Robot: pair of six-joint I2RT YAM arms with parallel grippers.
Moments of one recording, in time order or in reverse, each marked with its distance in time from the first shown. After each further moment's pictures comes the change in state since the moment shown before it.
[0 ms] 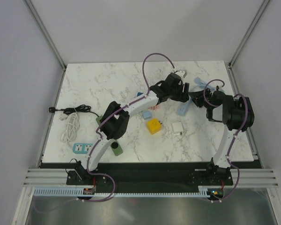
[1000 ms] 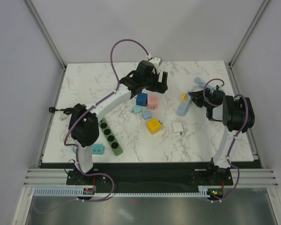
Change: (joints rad) left arm 0.152 -0.486 -0.397 -0.090 -0.113 0.146; right arm 0.007 -0.028 0.000 -0.051 0.031 -0.027
